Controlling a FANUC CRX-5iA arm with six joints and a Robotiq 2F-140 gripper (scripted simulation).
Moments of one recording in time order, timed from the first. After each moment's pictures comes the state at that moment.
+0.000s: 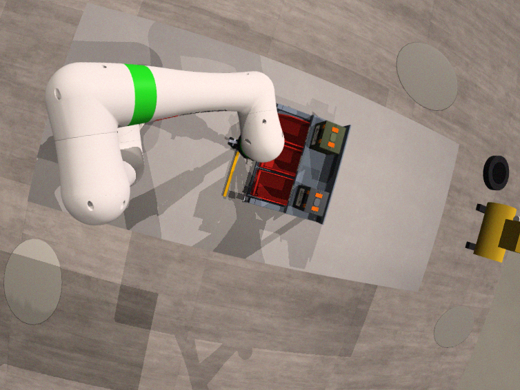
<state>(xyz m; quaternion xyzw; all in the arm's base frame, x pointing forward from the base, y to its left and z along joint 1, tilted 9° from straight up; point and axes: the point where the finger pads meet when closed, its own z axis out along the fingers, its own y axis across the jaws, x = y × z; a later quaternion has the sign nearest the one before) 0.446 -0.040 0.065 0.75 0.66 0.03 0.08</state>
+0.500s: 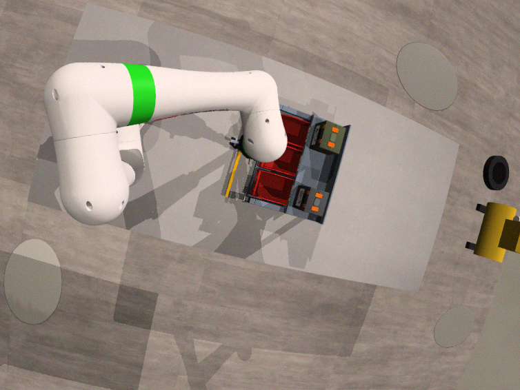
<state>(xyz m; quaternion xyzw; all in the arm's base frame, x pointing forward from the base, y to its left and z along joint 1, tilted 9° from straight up) 0.448 -0.039 0.077 0.75 0.66 0.03 0.08</state>
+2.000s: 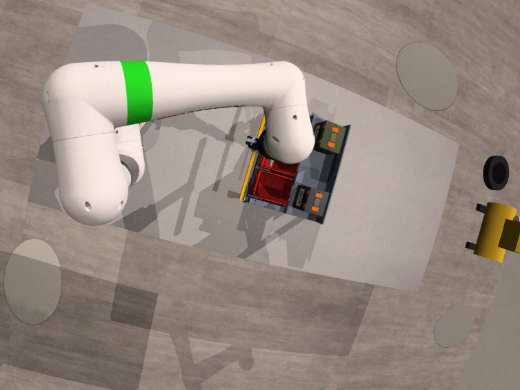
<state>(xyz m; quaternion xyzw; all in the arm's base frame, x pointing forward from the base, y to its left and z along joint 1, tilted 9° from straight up) 0.471 -0.029 0.171 0.74 0.66 0.03 0.08</state>
